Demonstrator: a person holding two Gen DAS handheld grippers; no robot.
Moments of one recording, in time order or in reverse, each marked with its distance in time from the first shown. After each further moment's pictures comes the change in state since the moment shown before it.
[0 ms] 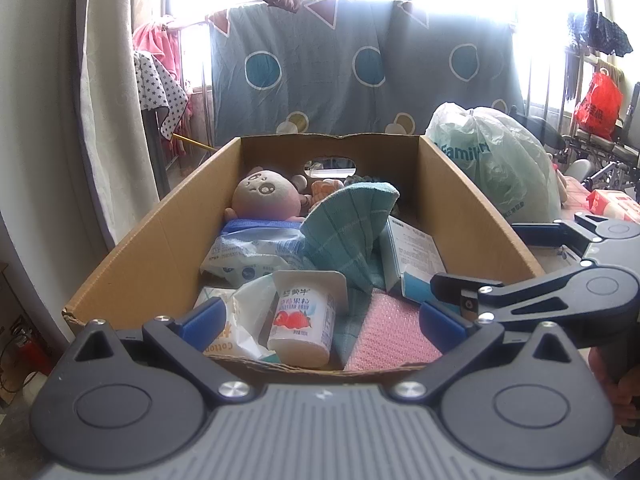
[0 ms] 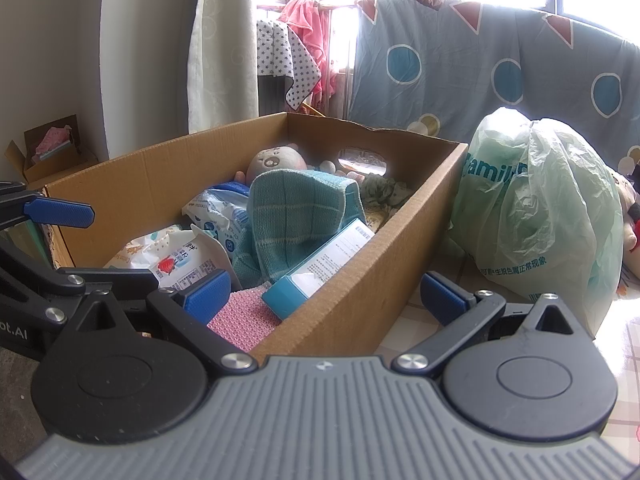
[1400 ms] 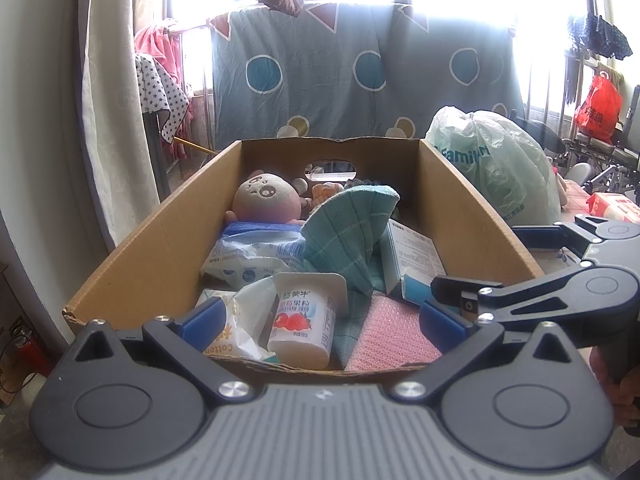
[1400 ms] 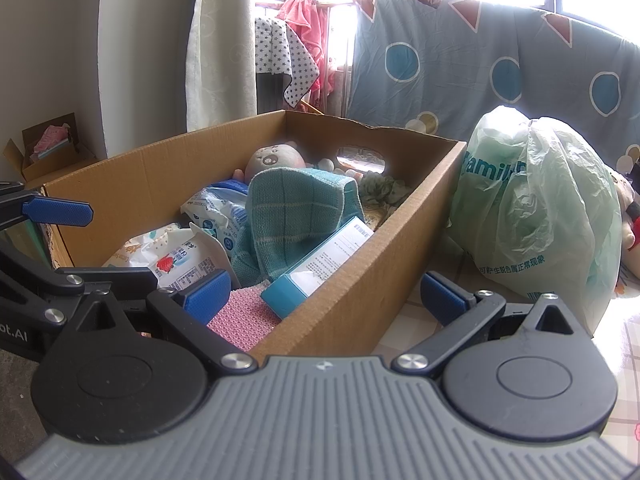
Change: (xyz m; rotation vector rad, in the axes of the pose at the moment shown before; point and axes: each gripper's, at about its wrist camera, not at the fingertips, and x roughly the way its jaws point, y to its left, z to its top) left arm -0.003 0.000 -0.003 -0.002 -0.014 0.000; right arm 0.001 0.002 0.001 0.000 0.007 -0.007
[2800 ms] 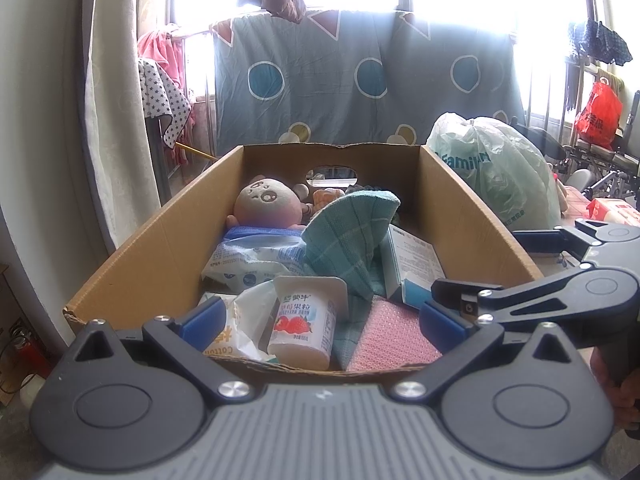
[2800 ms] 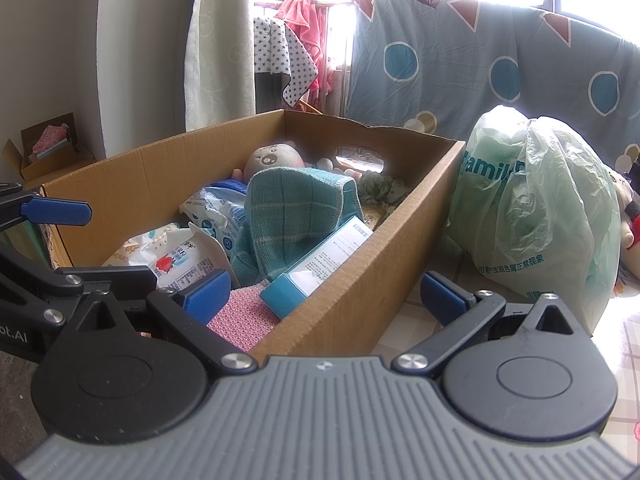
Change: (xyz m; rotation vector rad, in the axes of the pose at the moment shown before) left arm -0.001 0.001 -0.001 -0.006 -0.023 0.002; right arm 0.000 0.000 0.000 0.000 0.002 -0.002
